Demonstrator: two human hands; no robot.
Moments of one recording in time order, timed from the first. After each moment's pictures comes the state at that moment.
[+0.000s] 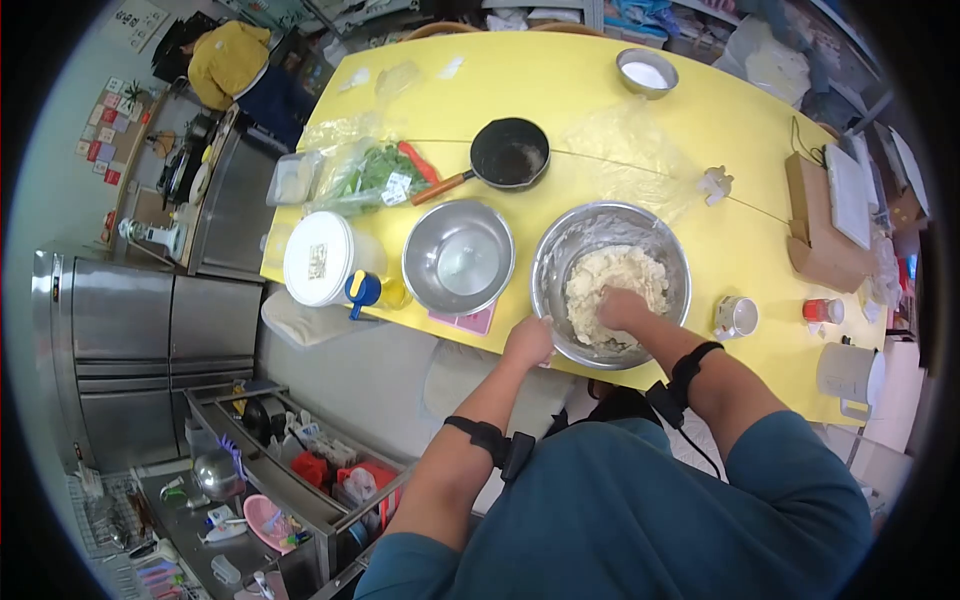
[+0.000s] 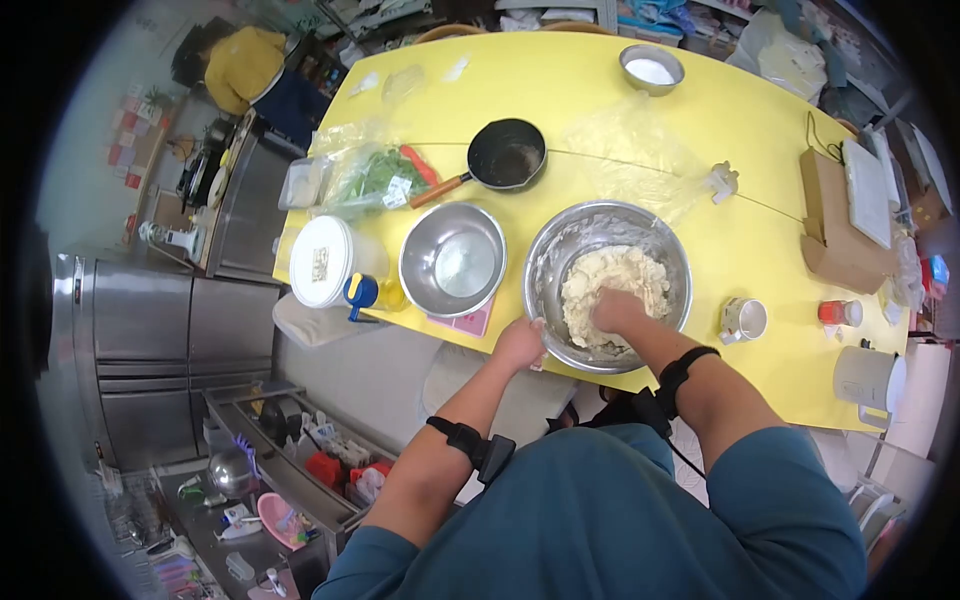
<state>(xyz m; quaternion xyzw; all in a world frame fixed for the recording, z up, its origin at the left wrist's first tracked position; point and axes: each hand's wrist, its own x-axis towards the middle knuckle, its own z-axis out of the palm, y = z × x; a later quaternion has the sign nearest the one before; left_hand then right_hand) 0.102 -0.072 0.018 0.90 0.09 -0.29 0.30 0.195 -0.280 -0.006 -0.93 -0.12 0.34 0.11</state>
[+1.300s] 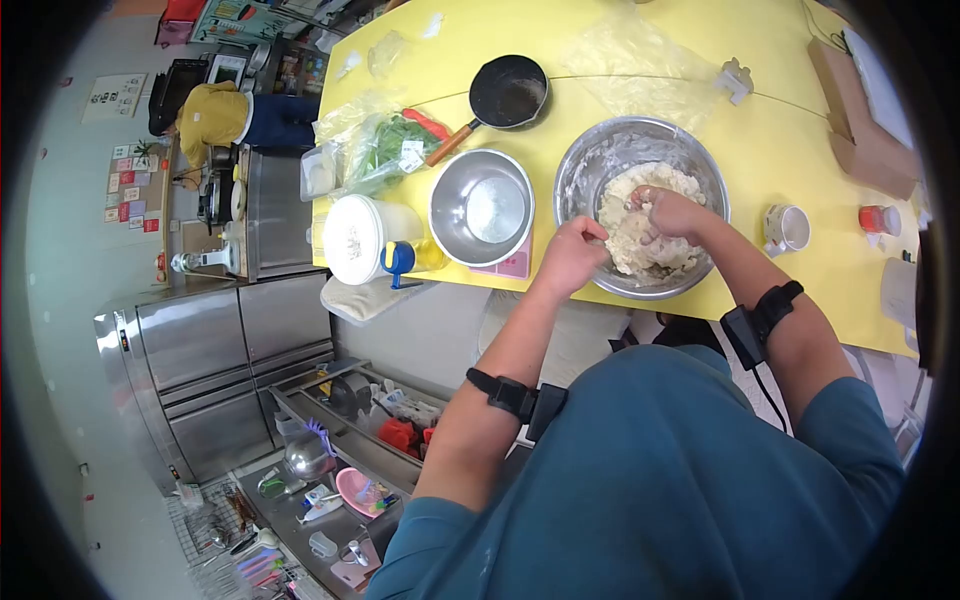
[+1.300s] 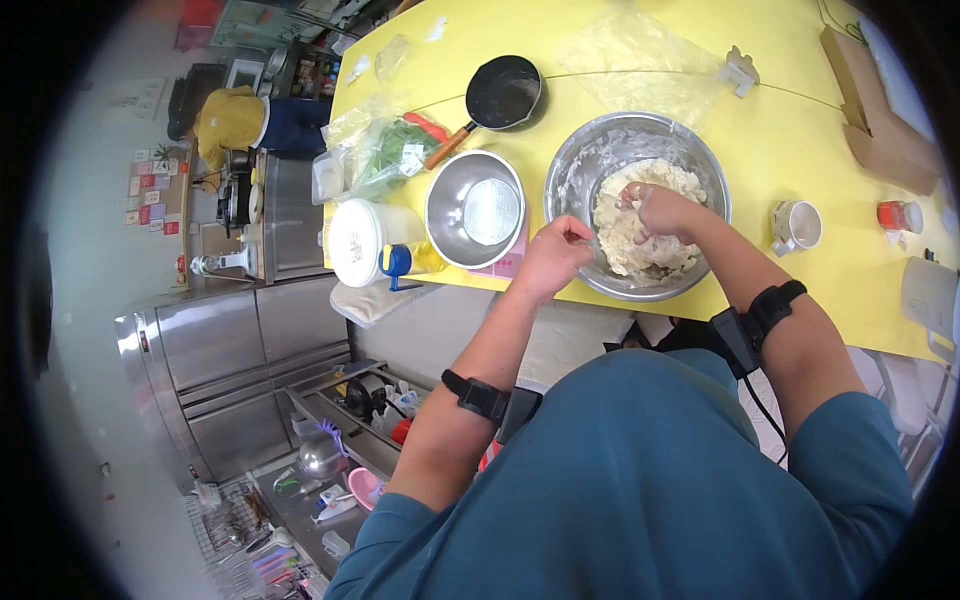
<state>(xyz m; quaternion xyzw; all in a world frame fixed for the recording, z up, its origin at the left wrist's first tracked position) 0.132 -0.098 0.103 0.83 0.11 -0.20 0.51 0.217 -0.313 0.058 -0.74 -0.03 0.45 0.51</state>
